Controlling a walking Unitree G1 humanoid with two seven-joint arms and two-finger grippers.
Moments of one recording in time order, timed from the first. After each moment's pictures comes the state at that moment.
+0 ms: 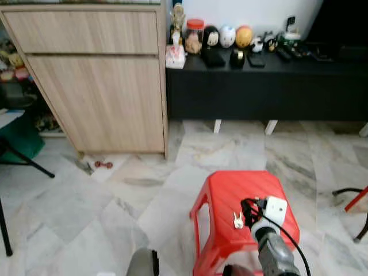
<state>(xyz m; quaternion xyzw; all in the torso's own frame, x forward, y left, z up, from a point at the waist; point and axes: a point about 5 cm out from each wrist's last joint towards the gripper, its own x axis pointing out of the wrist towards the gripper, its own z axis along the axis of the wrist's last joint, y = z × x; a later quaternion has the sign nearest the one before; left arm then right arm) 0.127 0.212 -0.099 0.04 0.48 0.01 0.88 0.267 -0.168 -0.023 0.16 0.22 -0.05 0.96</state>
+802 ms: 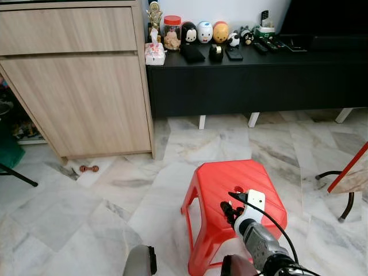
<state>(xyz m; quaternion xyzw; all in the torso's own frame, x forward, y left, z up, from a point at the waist) 0.120 0.216 -0.100 0.04 0.48 0.02 0.87 0.281 -0.134 -0.023 0.24 0.33 0.00 0.91</state>
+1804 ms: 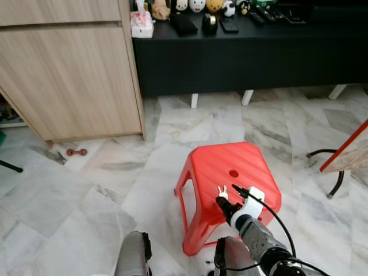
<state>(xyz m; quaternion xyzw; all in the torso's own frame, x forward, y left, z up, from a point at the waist) 0.116 0.222 -0.097 0.05 0.45 0.03 0.89 0.292 -0.128 -0.012 0.31 0.31 0.02 0.90</state>
